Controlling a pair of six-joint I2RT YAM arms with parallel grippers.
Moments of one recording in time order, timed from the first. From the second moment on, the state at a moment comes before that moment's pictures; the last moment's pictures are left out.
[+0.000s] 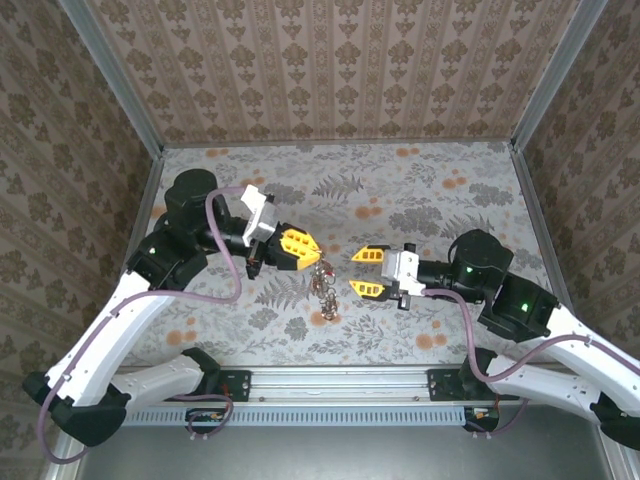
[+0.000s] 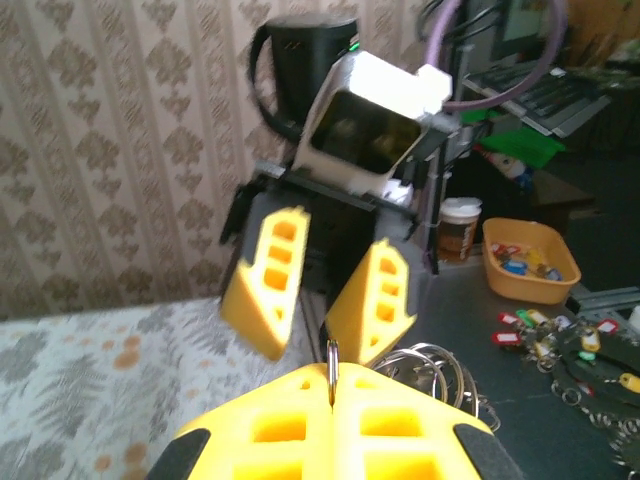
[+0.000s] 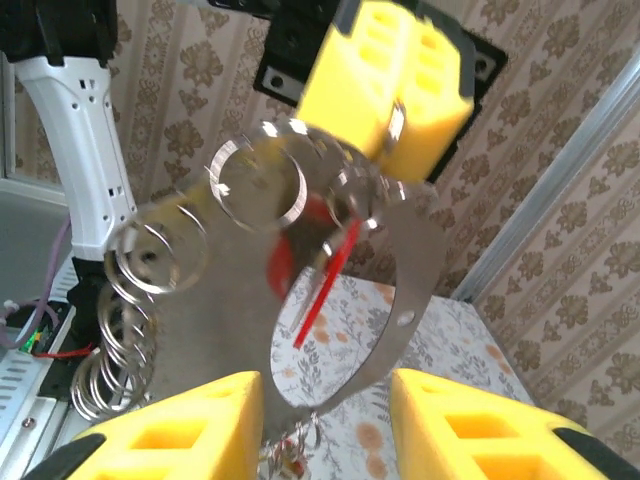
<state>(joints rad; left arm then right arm) -0.69 1.03 1.30 -0.45 1.15 0.16 0.91 0.77 0.99 -0.30 -0.37 -0.46</state>
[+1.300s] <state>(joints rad) -0.72 1.88 1.50 -0.64 0.42 0.16 0.46 0.88 0.66 -0.14 0.07 0.02</state>
